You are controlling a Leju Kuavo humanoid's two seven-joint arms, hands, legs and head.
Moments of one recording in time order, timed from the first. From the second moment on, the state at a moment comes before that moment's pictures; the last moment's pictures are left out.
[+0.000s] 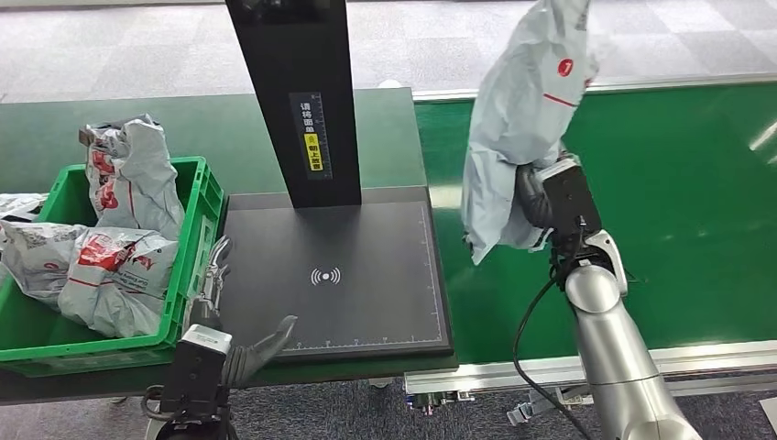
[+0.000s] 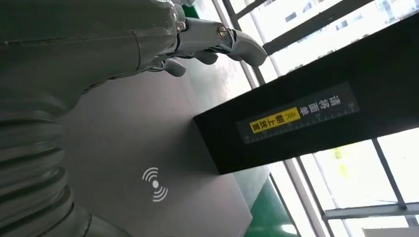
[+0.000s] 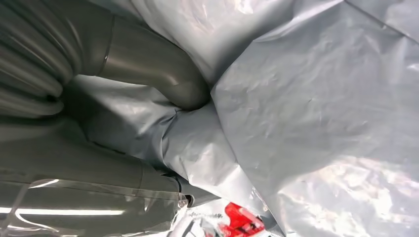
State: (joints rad) left arm 0.16 -0.06 -0.36 -1.74 -0.52 0.30 -0.16; right arm -0.46 -0.18 0.15 -1.24 0.24 -0.17 -0.22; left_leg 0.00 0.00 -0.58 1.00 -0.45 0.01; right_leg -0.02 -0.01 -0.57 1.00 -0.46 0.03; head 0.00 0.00
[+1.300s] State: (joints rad) left arm 0.18 -0.06 -0.29 -1.77 -0.53 0.36 -0.13; right arm -0.66 -0.10 0.71 -0.86 0.03 0.09 -0.06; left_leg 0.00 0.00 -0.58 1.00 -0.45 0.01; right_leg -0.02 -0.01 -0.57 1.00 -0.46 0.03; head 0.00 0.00
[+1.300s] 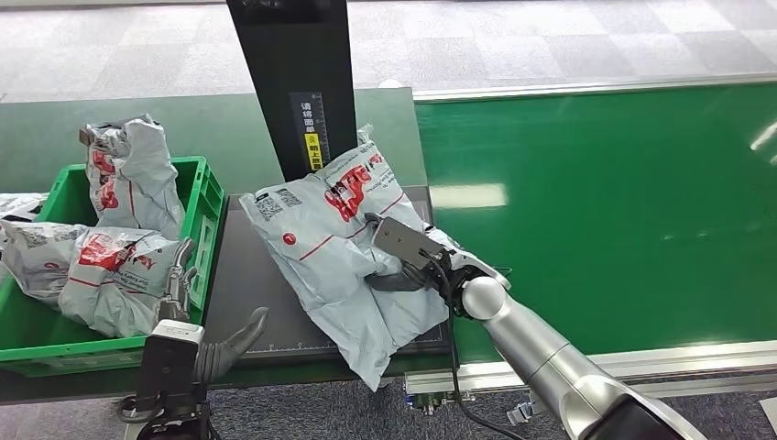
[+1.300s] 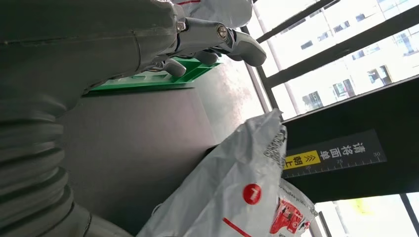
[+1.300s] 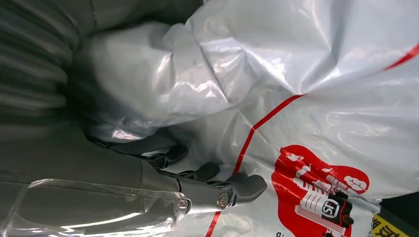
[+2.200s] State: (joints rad) left arm 0.14 -0.06 -0.29 -1.77 -0.58 0.38 -0.18; right arm -0.33 -0.10 0.42 -1.35 -0.24 -0.07 -0.42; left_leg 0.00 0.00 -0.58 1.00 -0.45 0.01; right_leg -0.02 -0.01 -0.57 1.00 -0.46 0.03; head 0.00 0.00
